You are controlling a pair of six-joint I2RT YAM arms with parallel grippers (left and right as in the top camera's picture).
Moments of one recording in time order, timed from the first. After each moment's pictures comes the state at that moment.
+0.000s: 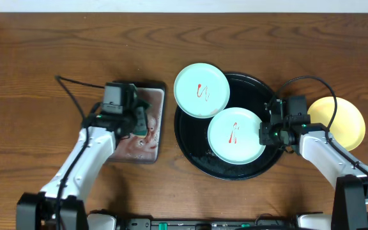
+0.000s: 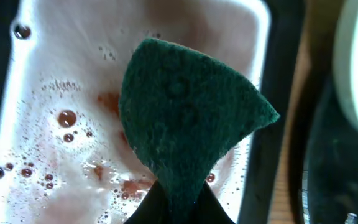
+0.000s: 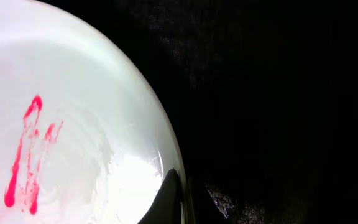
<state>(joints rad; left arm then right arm) -0.14 1.43 0.82 -0.50 0.08 -0.28 0.11 1.53 0.68 -0.35 -0.17 0.10</state>
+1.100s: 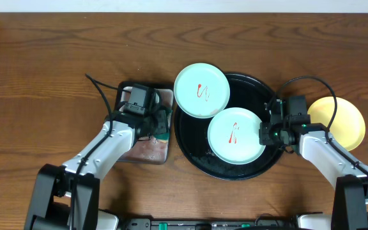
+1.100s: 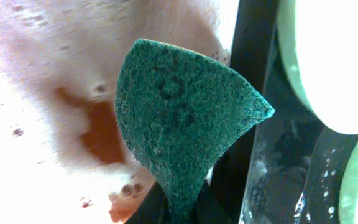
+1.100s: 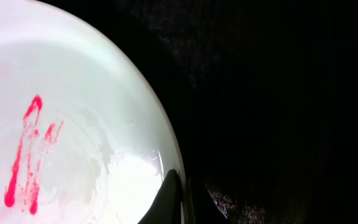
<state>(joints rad) -0.30 1.56 0.81 -0.40 0.18 -0.43 0.11 1.53 0.68 -0.35 -0.17 0.10</state>
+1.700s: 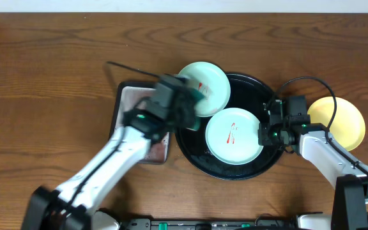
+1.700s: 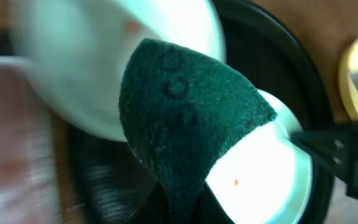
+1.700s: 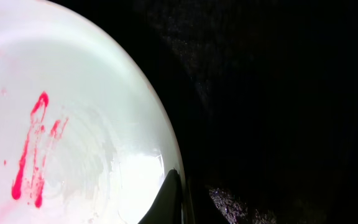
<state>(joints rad) -0.55 1.48 0.97 -0.37 0.18 -0.44 0.11 1.53 0.68 -0.36 -0.21 0.10</state>
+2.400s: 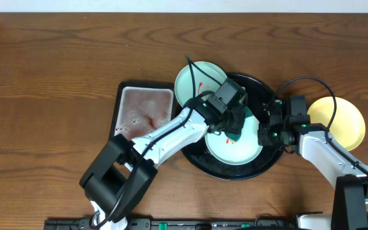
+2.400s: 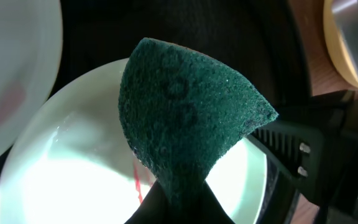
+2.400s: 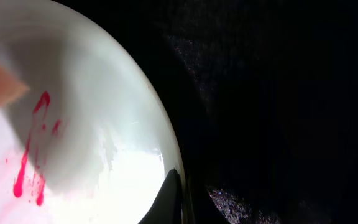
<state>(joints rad) -0.79 1.91 1.30 -0.44 0.24 -0.52 0.11 1.53 0.68 -0.36 -0.22 0.10</state>
